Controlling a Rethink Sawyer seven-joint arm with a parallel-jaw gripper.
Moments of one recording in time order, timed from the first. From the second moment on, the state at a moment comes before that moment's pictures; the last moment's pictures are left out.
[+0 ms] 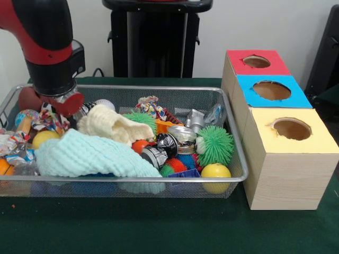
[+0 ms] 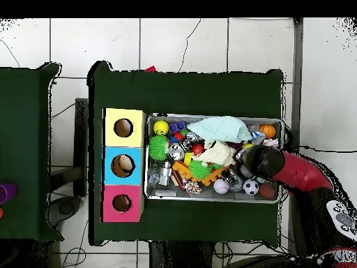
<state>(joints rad) -0.67 -0.44 0.10 1.47 -0.30 0.65 2.09</state>
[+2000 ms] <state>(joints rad) -0.71 -0.39 0.21 1.37 -0.40 0.70 2.07</state>
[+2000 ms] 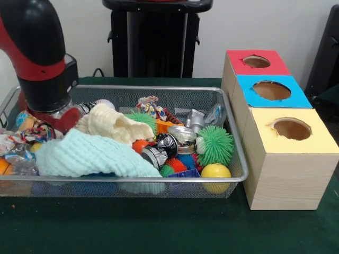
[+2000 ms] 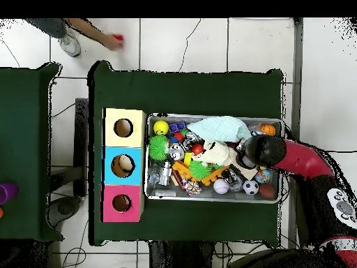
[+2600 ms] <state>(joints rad) -0.57 -0.39 0.09 1.41 -0.40 0.54 2.08</state>
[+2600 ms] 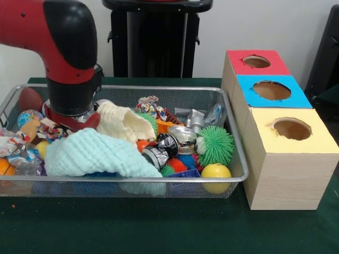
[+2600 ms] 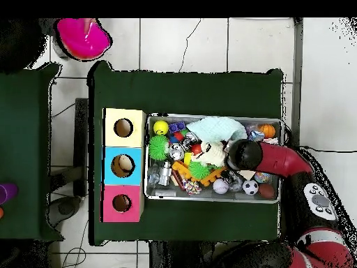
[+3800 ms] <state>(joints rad) -0.35 -0.40 -0.09 1.51 -0.10 0.43 2.09</state>
